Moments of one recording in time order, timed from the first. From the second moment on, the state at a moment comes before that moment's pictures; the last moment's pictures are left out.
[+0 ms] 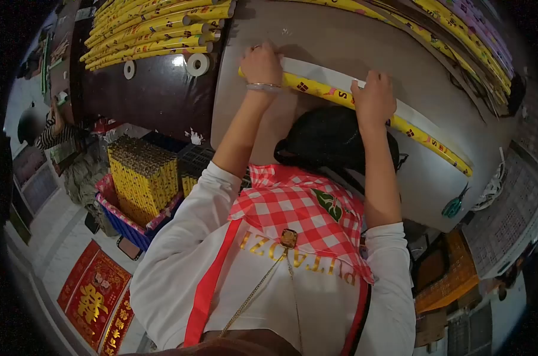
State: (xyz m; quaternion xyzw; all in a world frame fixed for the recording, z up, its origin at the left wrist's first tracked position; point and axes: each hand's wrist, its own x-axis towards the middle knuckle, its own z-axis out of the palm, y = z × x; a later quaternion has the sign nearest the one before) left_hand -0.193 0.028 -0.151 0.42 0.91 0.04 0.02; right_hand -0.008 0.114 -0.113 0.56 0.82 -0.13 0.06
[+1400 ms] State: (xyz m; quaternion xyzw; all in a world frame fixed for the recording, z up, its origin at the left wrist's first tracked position) left_hand -0.129 0.066 -0.168 0.64 0.63 0.34 0.28; right_hand 0.014 0.105 -0.127 0.53 0.83 -0.15 -0.02
